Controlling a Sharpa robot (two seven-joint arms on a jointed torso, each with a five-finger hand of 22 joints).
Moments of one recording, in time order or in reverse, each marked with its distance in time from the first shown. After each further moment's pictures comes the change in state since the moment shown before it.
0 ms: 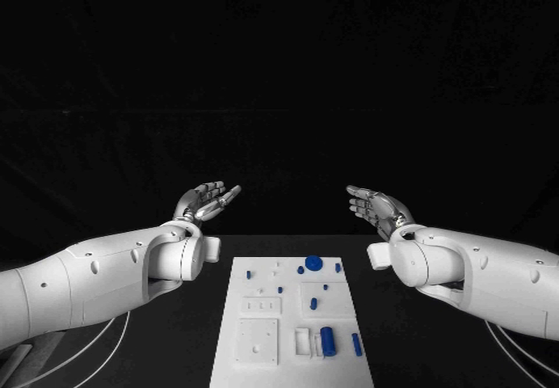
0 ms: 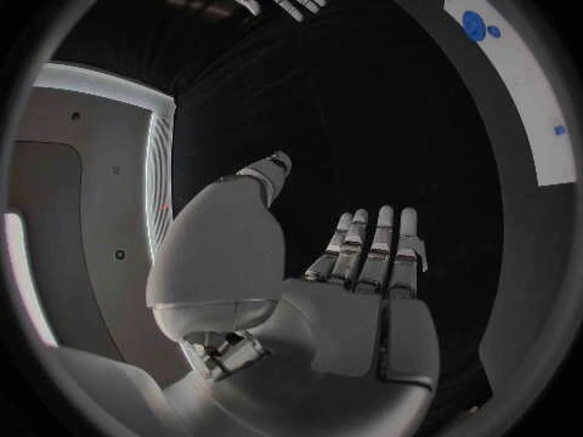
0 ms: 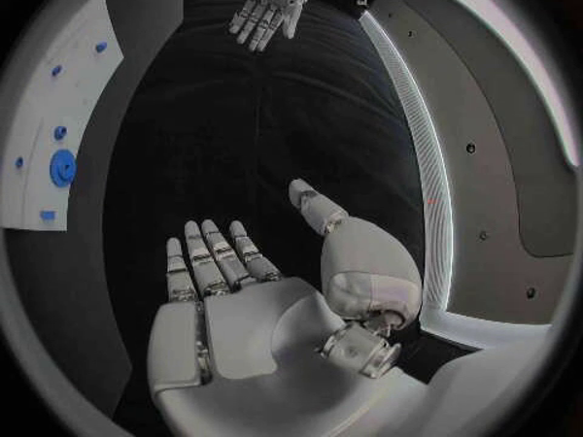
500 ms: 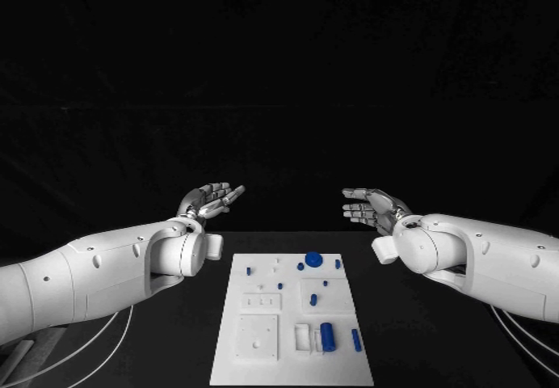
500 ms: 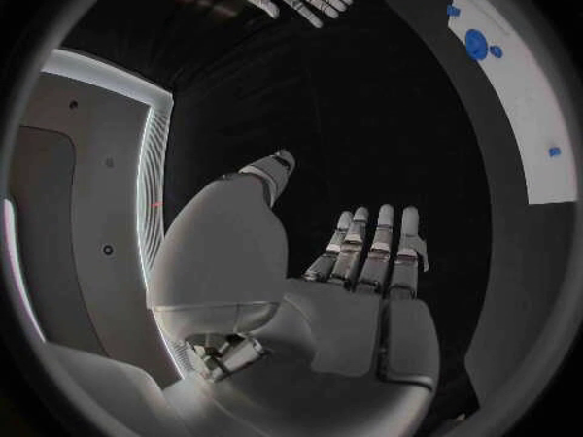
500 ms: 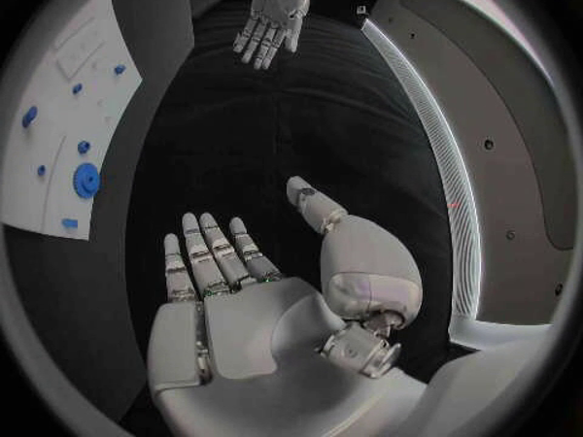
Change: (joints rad) left arm 0.001 0.007 -0.001 -0.005 0.019 0.054 -0.041; left_hand 0.011 -0.003 0.004 0.004 0.002 0.008 0.006 0.011 0.009 0.015 -0.001 0.000 0.001 0.002 0.002 0.005 0.008 0.000 0.003 0.003 0.006 0.007; right arm 0.034 0.011 -0.023 -0.063 -0.015 0.149 -0.144; right_hand 0.039 -0.003 0.023 -0.030 0.000 0.033 0.004 0.041 0.032 0.108 0.021 0.021 0.013 0.096 0.018 0.066 0.070 0.000 0.036 0.021 0.039 0.171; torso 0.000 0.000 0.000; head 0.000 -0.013
